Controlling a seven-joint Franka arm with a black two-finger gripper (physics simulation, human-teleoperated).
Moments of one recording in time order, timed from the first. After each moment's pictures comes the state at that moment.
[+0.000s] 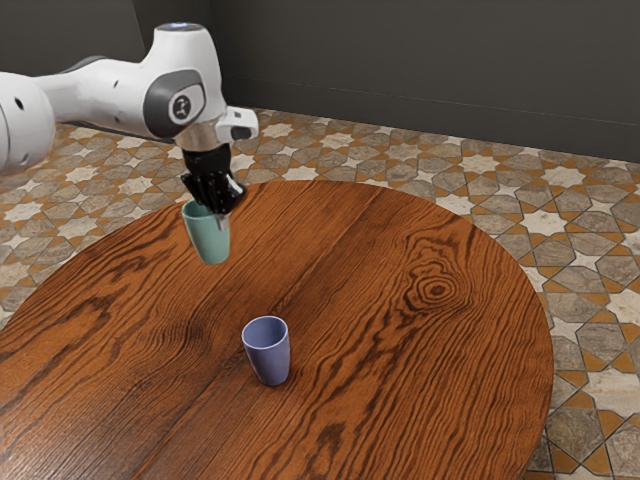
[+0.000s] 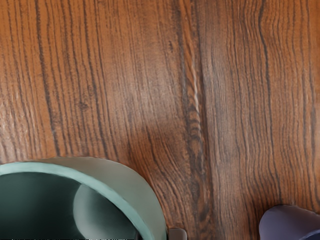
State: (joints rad) arm -0.08 0.20 0.10 -1.70 0.02 1.89 0.10
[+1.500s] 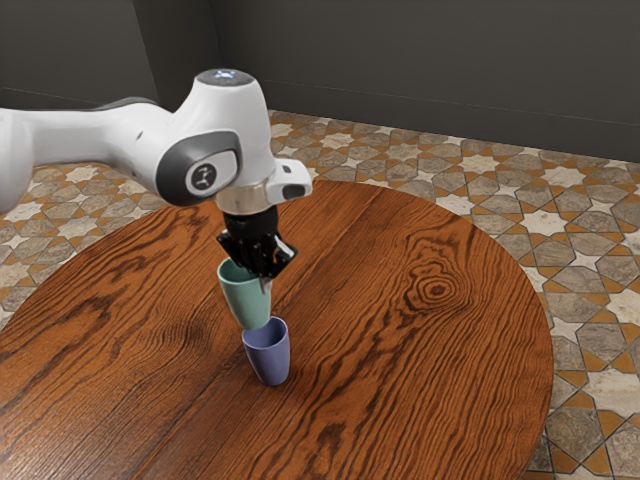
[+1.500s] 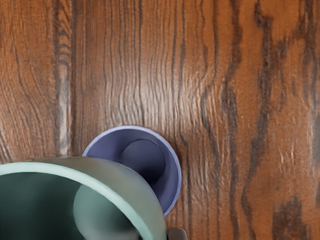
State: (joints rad) arm -0.29 -0.02 0.03 -2.03 0.06 2.01 -0.27
